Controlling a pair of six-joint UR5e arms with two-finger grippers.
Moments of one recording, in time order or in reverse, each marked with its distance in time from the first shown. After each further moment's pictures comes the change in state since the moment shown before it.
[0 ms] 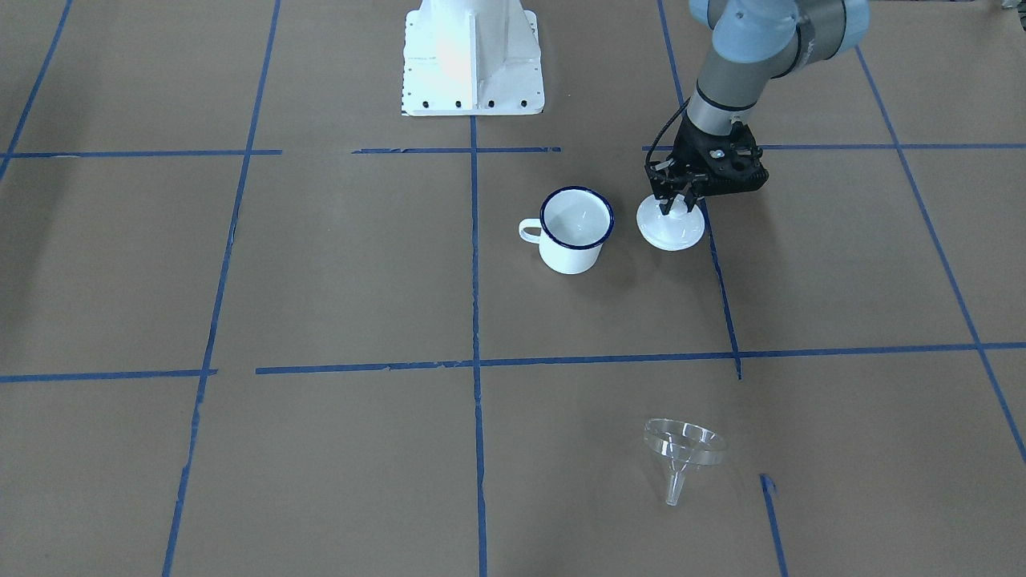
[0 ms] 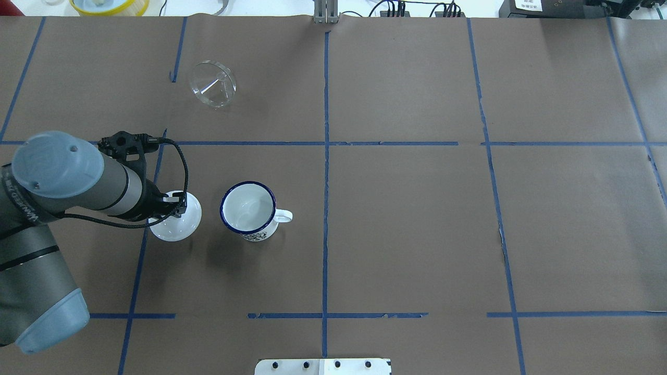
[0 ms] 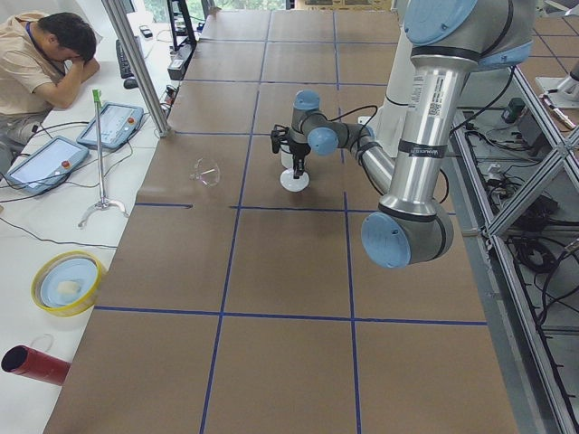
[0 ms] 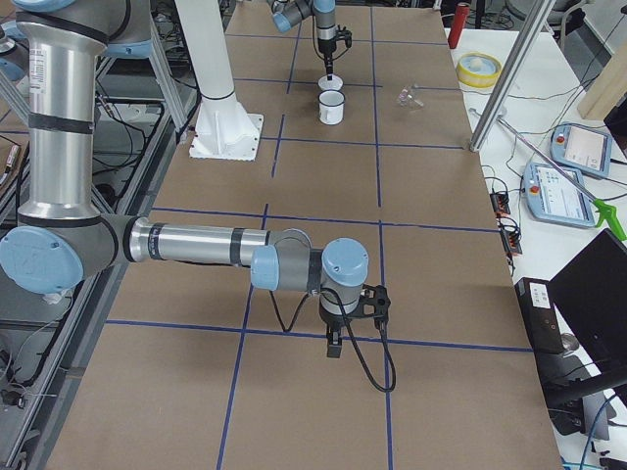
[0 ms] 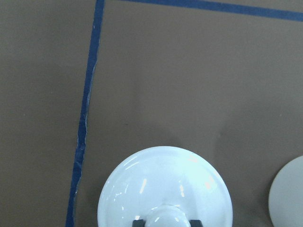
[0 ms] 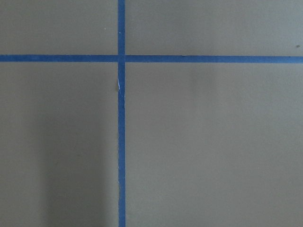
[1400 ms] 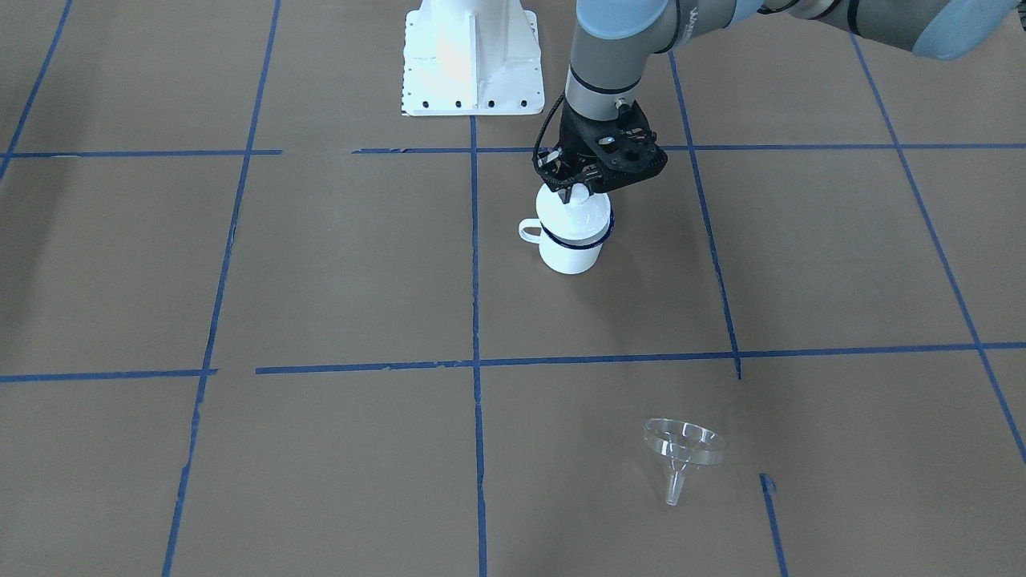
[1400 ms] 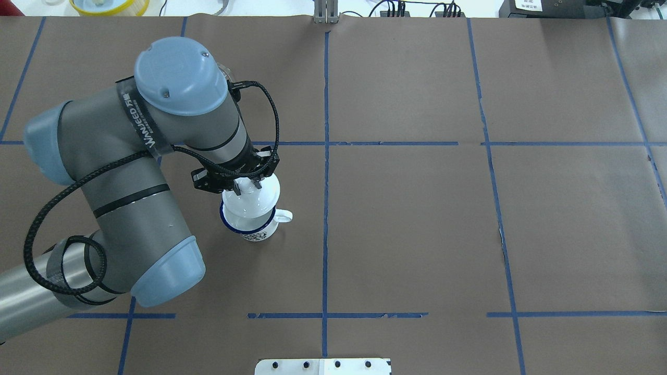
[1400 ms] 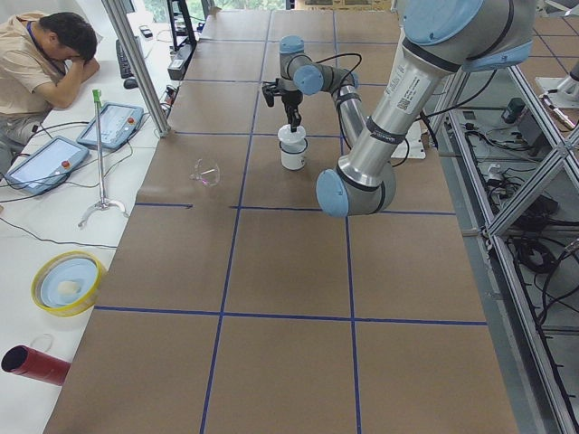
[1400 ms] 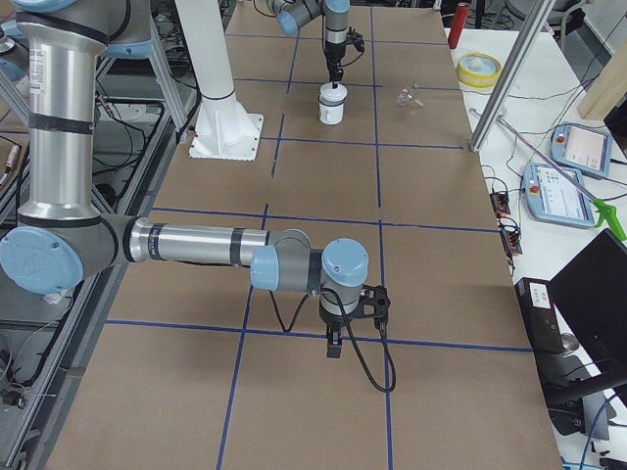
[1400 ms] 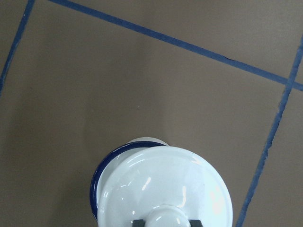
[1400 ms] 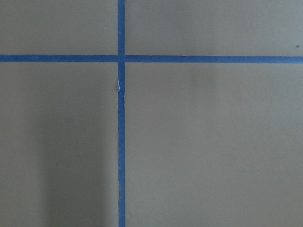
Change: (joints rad) left arm 0.009 -0.422 0.173 0.291 -0.099 -0.205; right arm 0.000 0.000 0.000 0.000 0.000 0.000
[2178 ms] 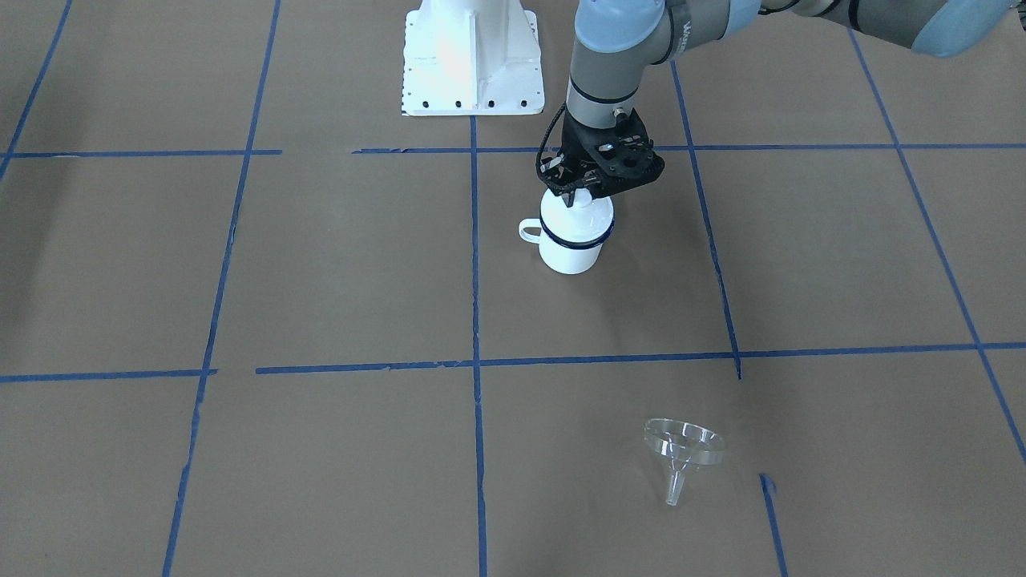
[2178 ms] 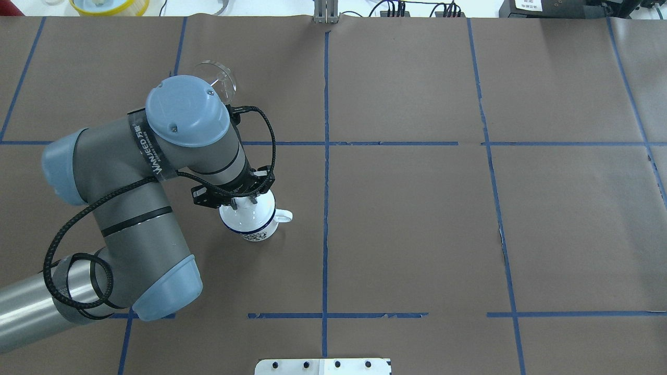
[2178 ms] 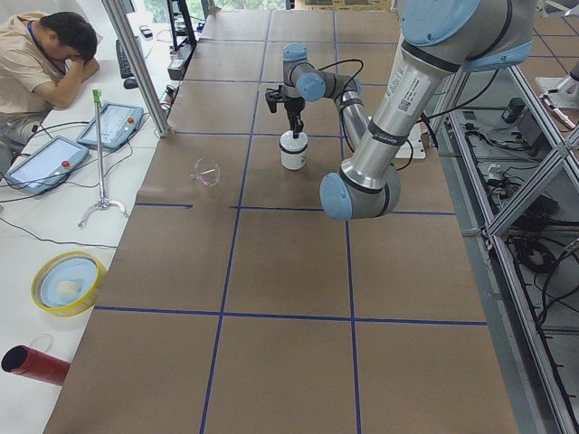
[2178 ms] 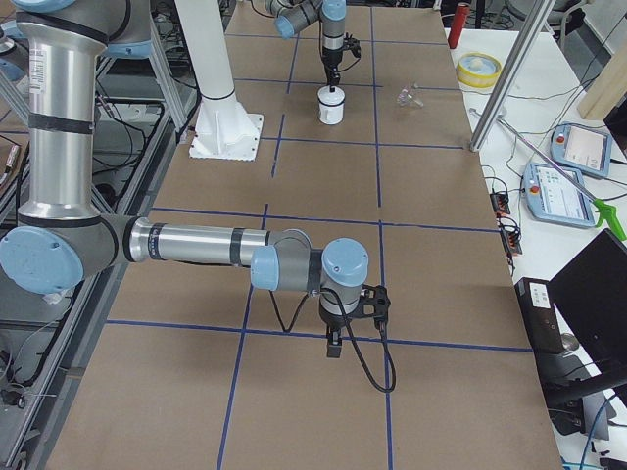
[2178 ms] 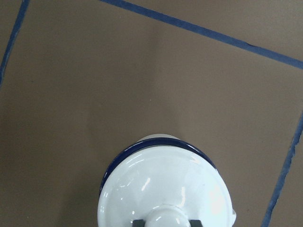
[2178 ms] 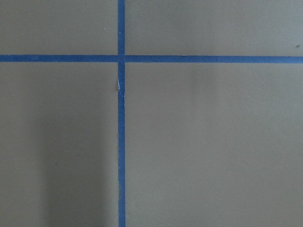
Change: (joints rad) left arm 0.025 0.018 0.007 -0.013 0.033 0.001; right arm 0.000 0.000 0.000 0.000 0.000 0.000
